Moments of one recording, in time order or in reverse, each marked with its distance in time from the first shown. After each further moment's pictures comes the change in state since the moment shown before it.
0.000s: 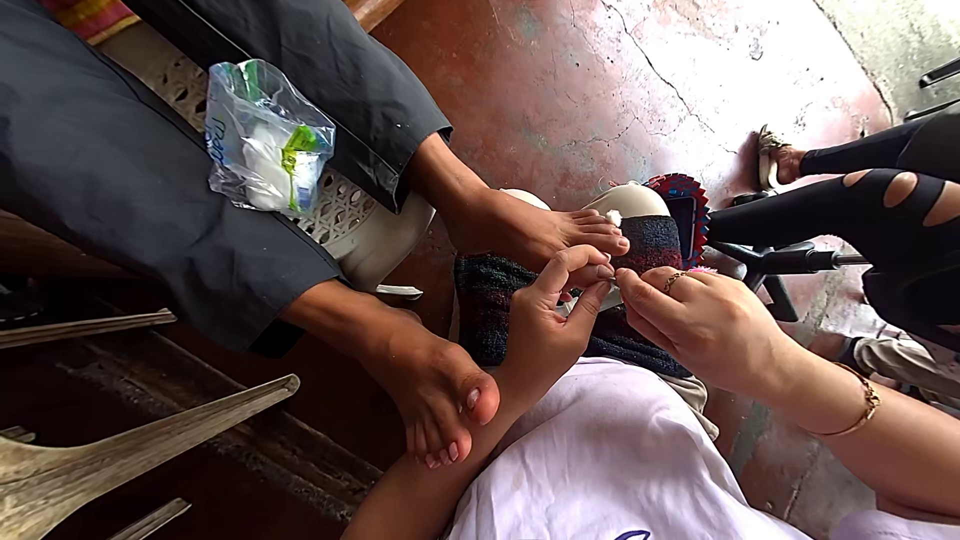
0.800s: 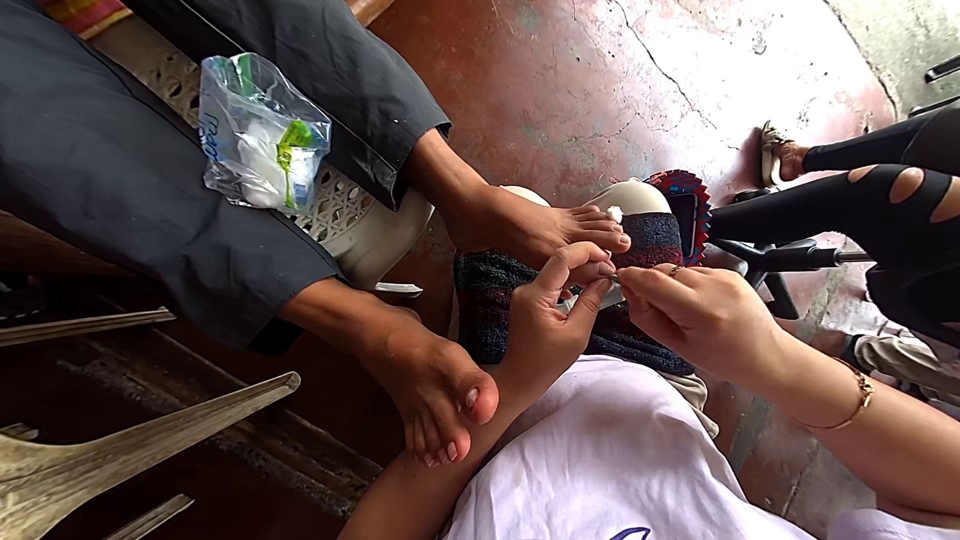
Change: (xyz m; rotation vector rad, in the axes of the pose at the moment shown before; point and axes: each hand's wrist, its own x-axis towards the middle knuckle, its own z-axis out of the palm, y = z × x) left_hand 0.001 0.000 0.001 0.009 -0.001 -0.007; right_hand -0.001 0.006 0.002 0.218 0.016 0.097
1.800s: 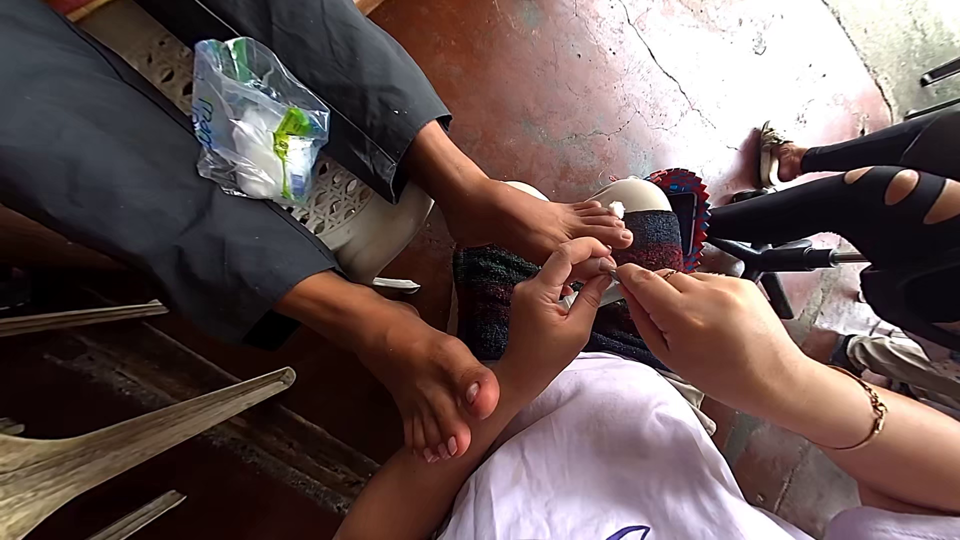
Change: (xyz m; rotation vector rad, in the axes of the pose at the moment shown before) left_hand 0.000 -0.001 0.000 0.017 -0.001 0.012; right_hand 0.009 -0.029 -0.005 -0.286 -0.087 0.073
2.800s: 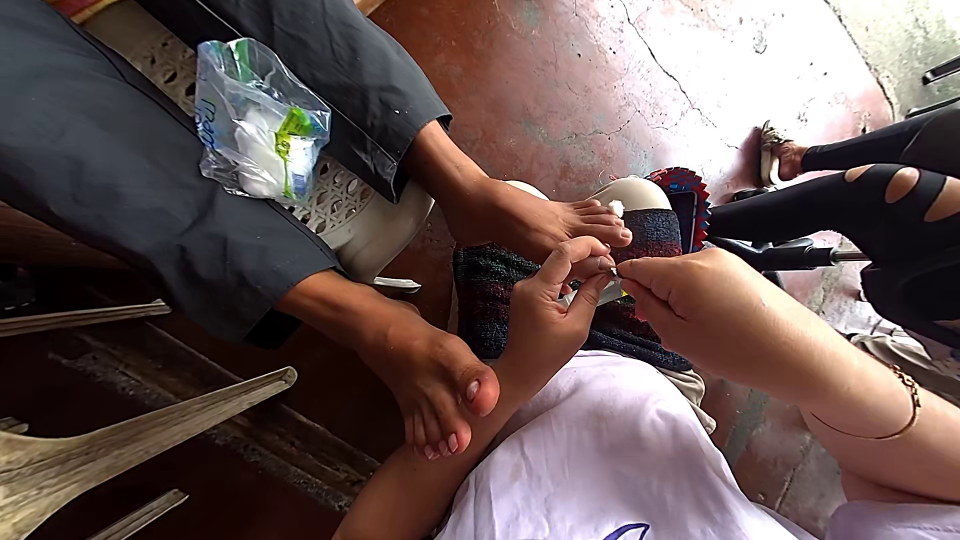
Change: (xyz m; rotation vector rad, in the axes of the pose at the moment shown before) left_hand 0.000 0.000 -0.001 0.011 -0.006 0.003; right_hand 0.022 0.004 -0.028 0.375 -0.389 0.325
